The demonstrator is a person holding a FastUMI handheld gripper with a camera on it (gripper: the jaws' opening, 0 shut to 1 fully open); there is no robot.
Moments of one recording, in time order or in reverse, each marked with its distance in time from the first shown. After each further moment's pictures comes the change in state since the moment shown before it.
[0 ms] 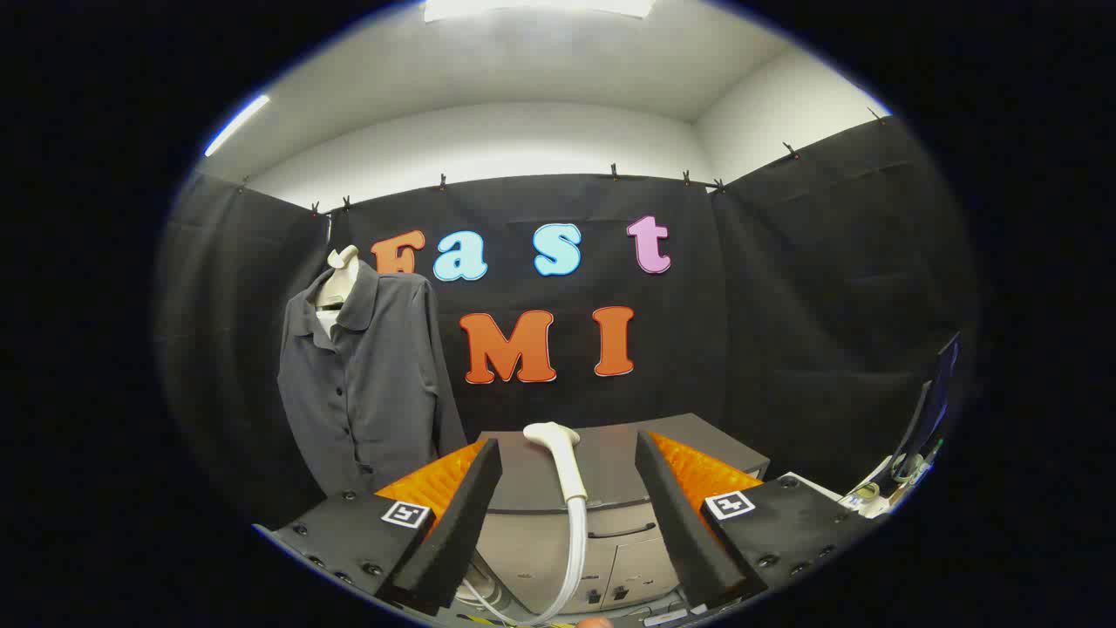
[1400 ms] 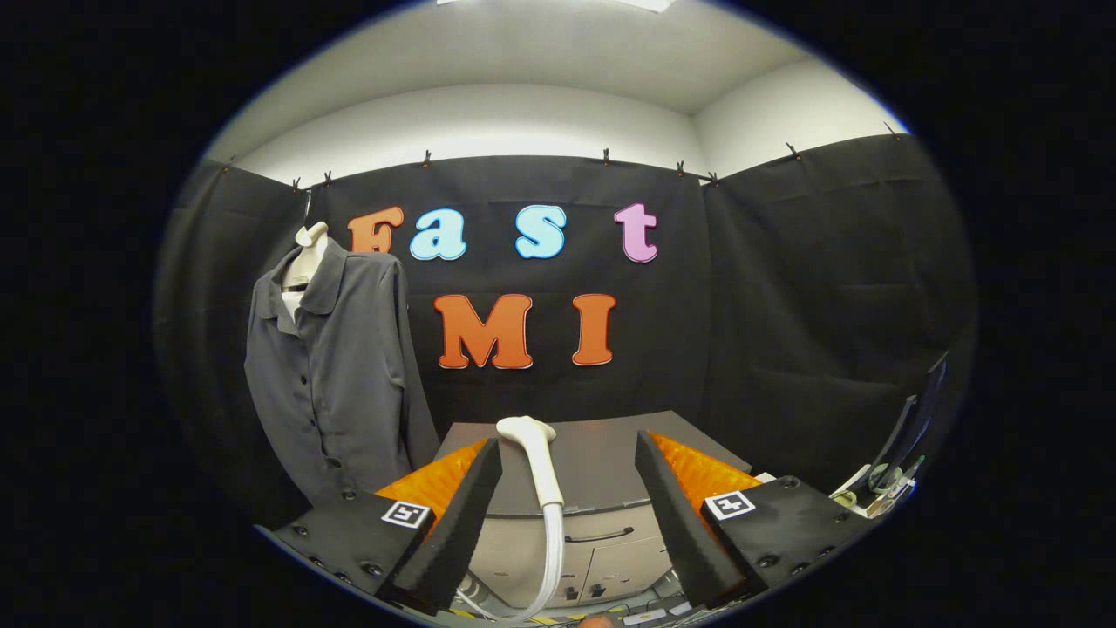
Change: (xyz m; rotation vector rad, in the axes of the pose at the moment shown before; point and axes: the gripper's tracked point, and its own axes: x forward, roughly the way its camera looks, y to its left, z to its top) arm 0.044 -0.010 -0.005 -0.038 0.084 -0.073
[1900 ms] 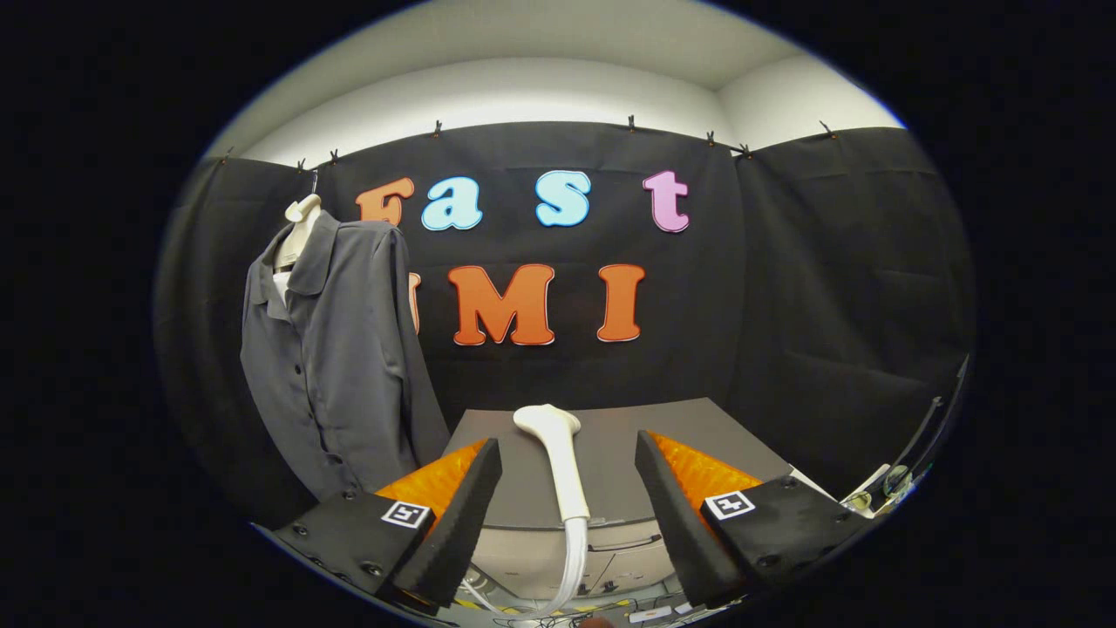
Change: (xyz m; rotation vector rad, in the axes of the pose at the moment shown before) arm 0.084 0.028 -0.015 -0.017 0.121 0.083
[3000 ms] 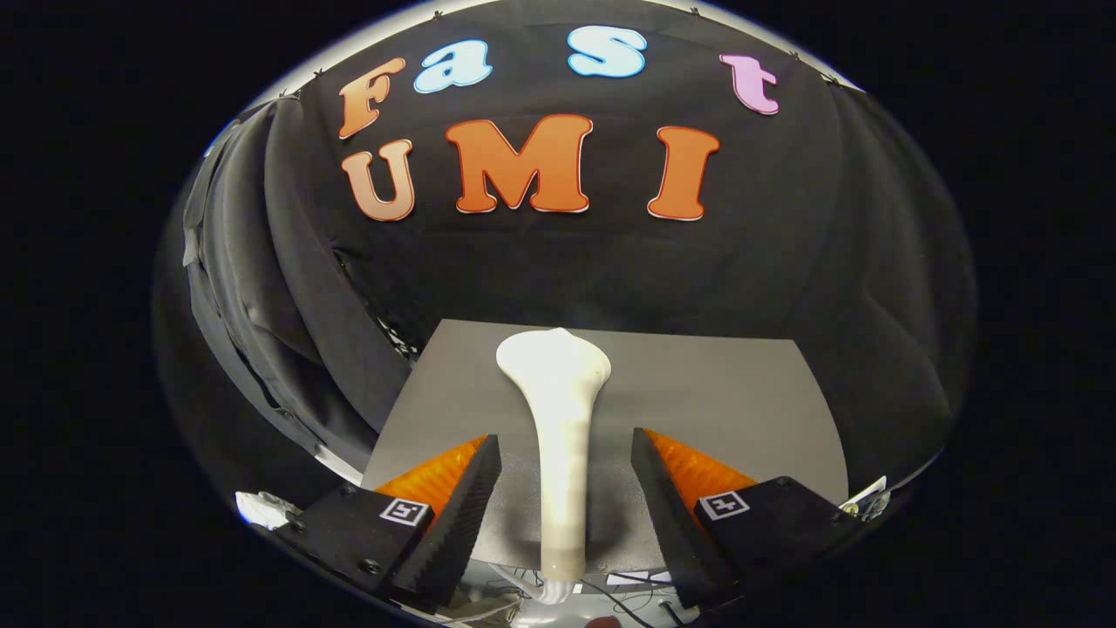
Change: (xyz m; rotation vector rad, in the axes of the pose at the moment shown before) arm 0.193 -0.008 -0.093 -0.040 0.539 0.107
